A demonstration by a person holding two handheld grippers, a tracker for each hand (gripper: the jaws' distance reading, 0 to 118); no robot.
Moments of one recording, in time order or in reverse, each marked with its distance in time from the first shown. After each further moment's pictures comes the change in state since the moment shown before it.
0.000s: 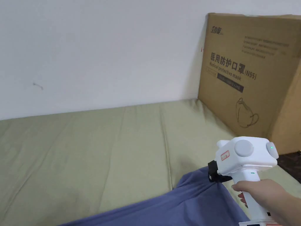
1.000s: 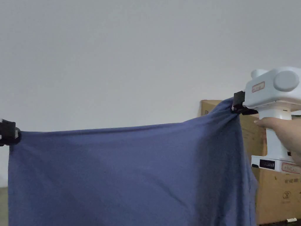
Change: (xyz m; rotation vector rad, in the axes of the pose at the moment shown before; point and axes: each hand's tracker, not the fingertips) left arm 0.093 0.153 0.317 0.629 0.017 -0.111; right arm -0.082 0.092 0.437 0.687 -0.001 0.024
